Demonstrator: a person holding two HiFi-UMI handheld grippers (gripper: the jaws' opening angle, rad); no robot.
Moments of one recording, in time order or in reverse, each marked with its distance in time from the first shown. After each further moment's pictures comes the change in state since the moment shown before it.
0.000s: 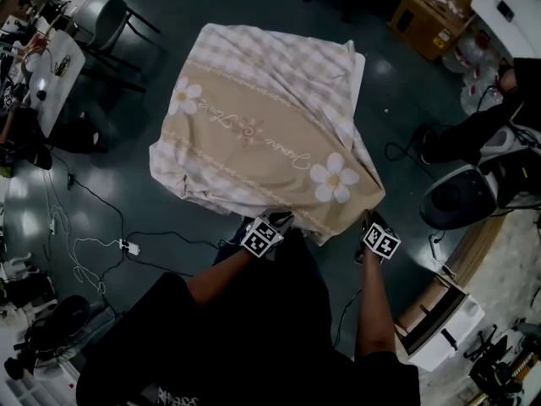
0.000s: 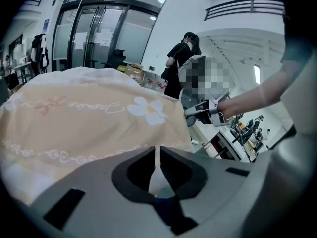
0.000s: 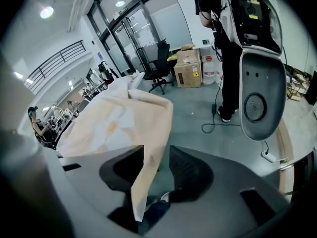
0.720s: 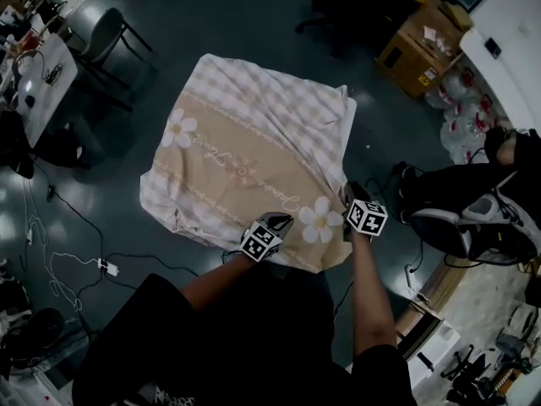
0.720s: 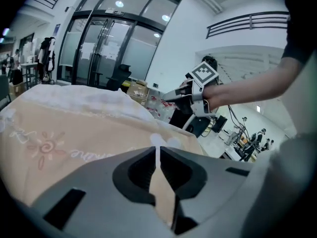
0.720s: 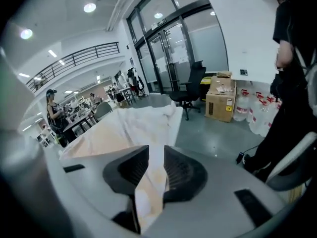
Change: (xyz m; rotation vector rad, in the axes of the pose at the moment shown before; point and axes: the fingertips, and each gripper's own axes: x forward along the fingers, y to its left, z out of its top) left arm 0.003 0.072 0.126 -0.045 -0.178 -0.003; right arm 0.053 0.165 0.231 -0.315 -0.159 0.154
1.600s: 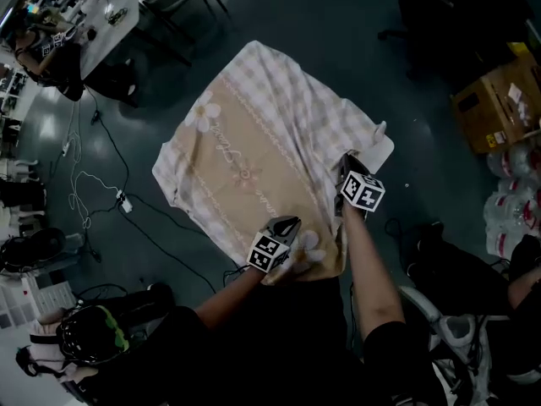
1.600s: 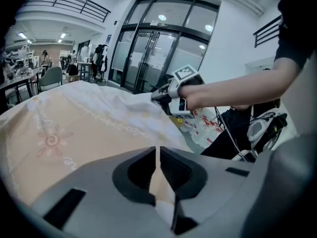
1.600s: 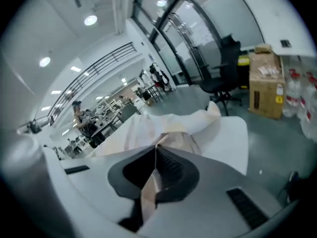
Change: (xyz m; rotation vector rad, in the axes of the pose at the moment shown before) left arm 0.079 0.051 0.074 -0.331 -0.142 0.449; right arm 0.207 0.034 0.115 0.004 0.071 0.394
